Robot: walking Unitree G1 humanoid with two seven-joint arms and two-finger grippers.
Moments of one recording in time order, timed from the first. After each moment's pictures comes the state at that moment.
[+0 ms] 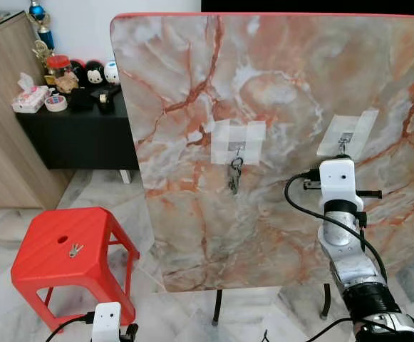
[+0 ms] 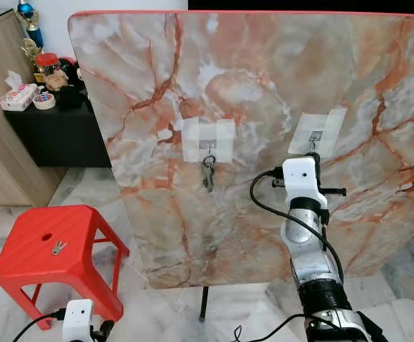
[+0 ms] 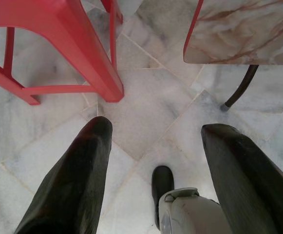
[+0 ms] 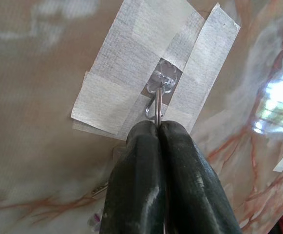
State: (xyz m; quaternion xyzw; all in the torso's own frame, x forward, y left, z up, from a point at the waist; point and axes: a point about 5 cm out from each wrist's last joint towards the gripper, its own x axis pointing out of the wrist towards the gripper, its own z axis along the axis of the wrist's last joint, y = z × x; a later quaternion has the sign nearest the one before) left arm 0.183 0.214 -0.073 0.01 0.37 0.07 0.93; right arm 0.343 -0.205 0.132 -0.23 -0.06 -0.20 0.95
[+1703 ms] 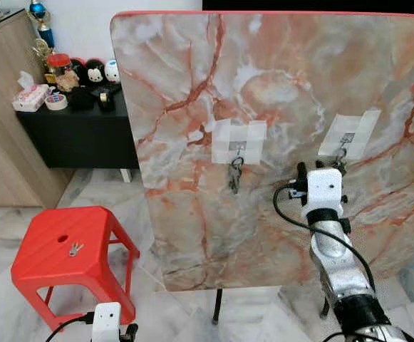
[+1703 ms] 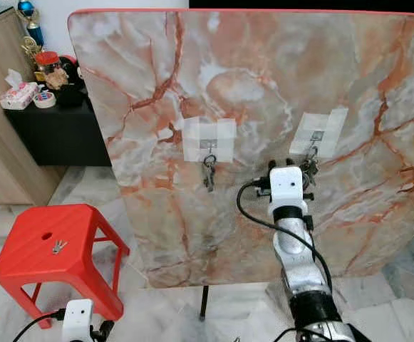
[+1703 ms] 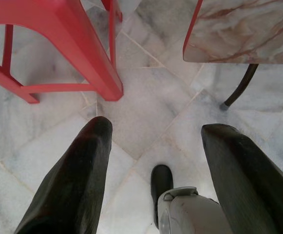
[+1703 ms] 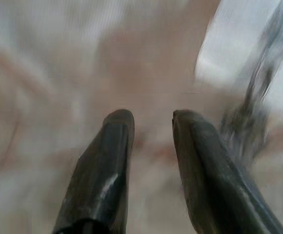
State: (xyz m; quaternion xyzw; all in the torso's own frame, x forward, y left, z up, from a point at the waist) left arm 0.183 0.214 -0.073 0.00 0.37 0.07 0.93; right arm 0.326 -0.174 0.098 -0.11 -0.03 -0.04 0.99
